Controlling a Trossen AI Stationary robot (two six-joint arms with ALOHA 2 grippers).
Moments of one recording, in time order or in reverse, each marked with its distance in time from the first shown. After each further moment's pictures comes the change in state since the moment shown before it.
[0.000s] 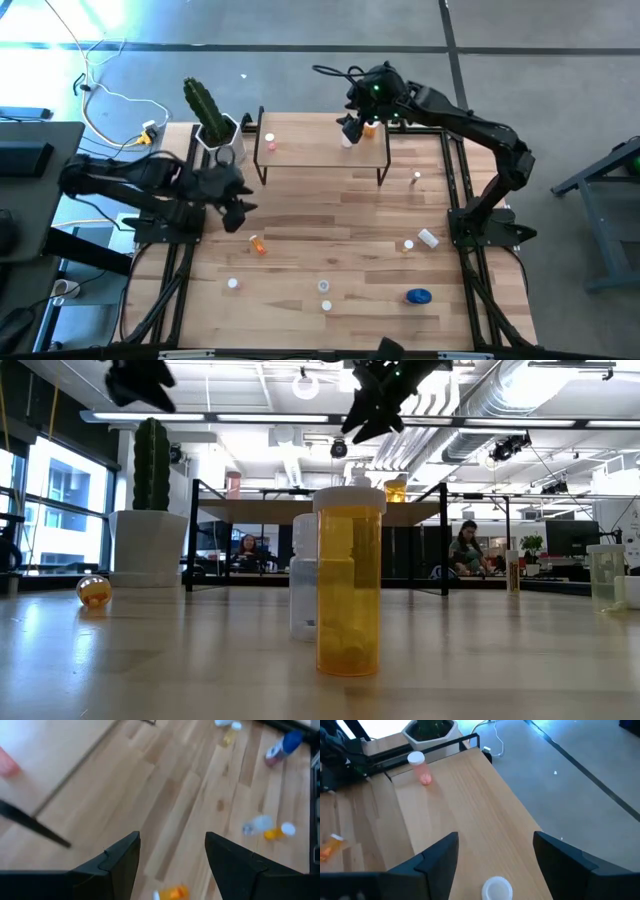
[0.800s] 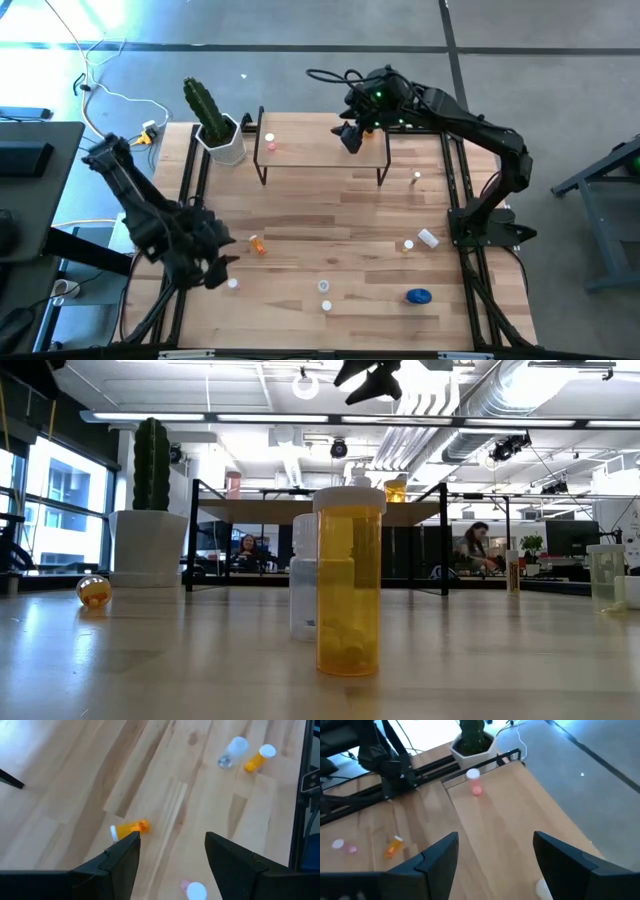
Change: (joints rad) left arm -0.723 0.221 -0.001 -0.178 -0.315 -0.639; right arm 0.140 0.000 0.185 -0.170 0.001 0.136
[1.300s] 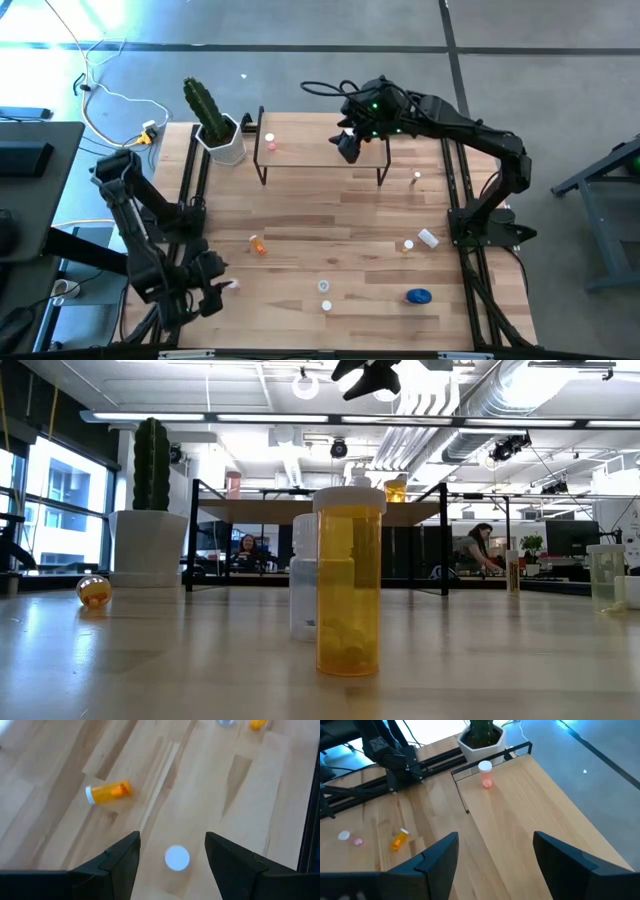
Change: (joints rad) left arm -0.237 0.256 0.000 -0.003 -0.034 -0.316; right arm 0.074 0.000 0.000 -0.020 0.061 0.023
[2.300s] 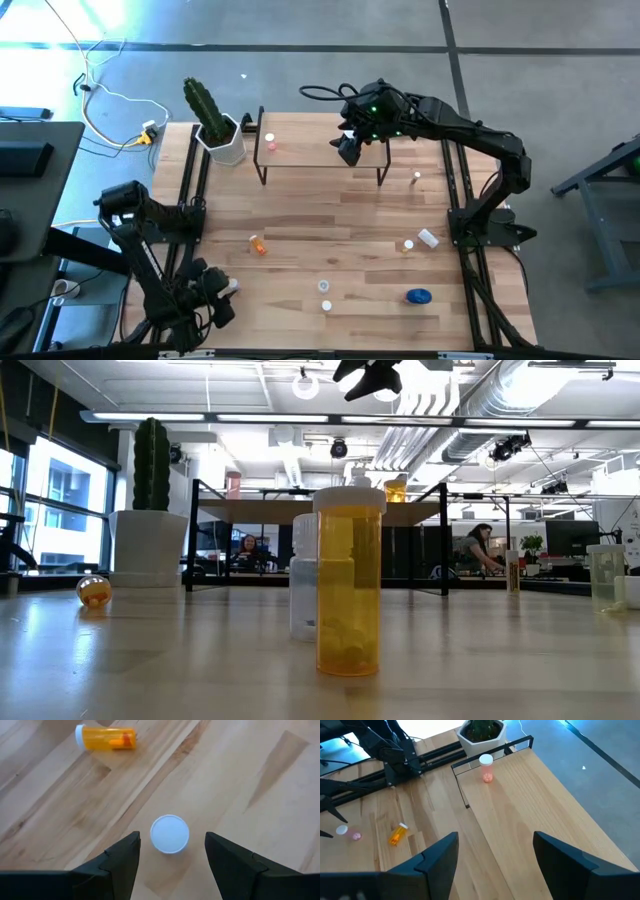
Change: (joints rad) left arm -0.060 0.310 0.000 0.073 0.012 -0.373; right arm 0.016 0.000 0.000 -0.024 0.012 0.002
